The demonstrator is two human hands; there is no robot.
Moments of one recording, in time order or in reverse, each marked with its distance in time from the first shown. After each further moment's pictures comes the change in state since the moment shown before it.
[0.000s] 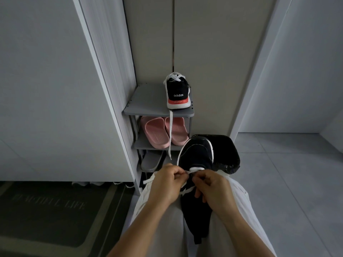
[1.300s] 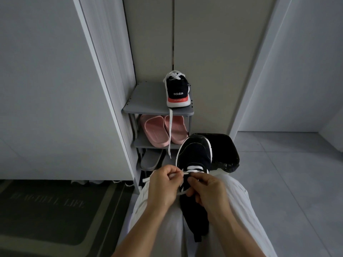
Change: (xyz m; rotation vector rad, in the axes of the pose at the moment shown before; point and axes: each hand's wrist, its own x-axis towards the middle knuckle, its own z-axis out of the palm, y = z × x) left_hand -0.015 0.002 -0.003 -0.287 0.116 -0.099; right_hand -0.006 -0.006 0.017 0.365 0.034 0.205
